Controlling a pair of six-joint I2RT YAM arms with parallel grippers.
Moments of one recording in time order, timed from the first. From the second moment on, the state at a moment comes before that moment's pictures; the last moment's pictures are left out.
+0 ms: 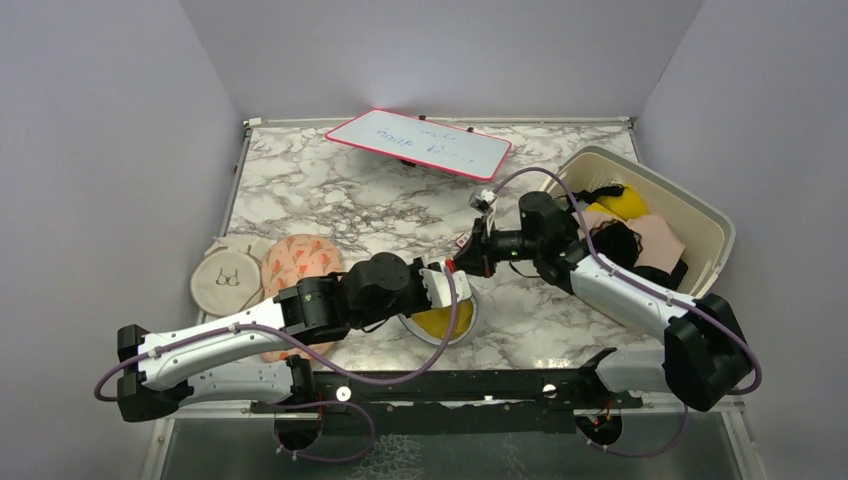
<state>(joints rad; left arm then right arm) -1.26 0.98 0.99 -0.47 -0.21 0.34 0.57 1.29 0.73 0.16 -0.84 0.17</state>
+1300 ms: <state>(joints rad) -0.98 1.05 1.04 -0.43 -0.20 -0.15 0.57 1.04 0.92 -0.39 -0.51 0.13</state>
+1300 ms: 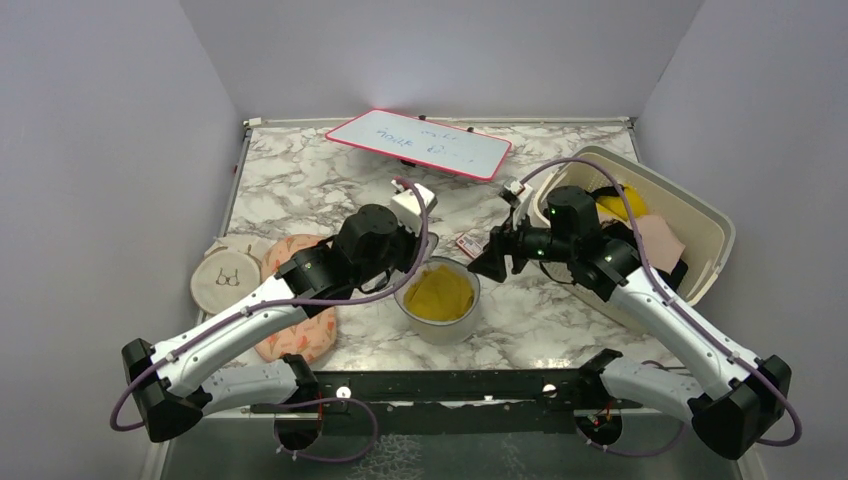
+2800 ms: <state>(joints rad) -0.74 1.15 1.19 -0.73 -0.35 -0.20 0.69 1.23 0.86 -0.29 -0.50 0.19</state>
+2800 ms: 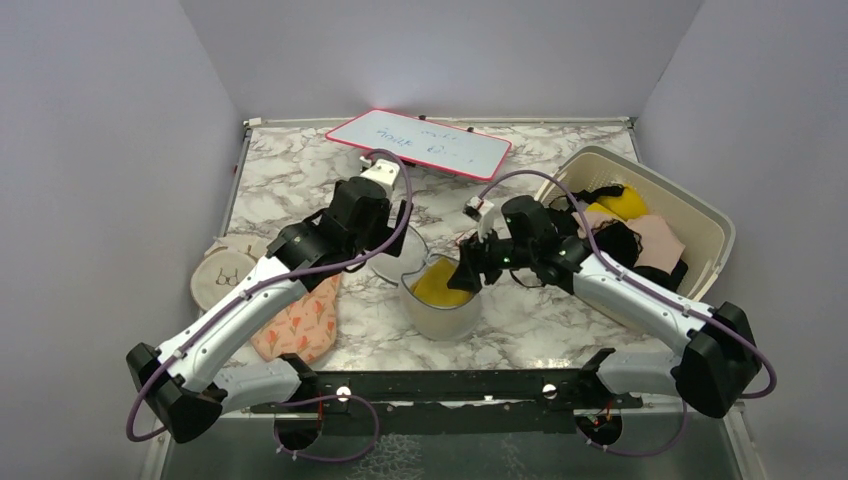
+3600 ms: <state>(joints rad) -0.74 0.81 0.92 -0.57 -0.18 -0.26 0.69 1.41 0.99 -0.32 -0.40 0.10</state>
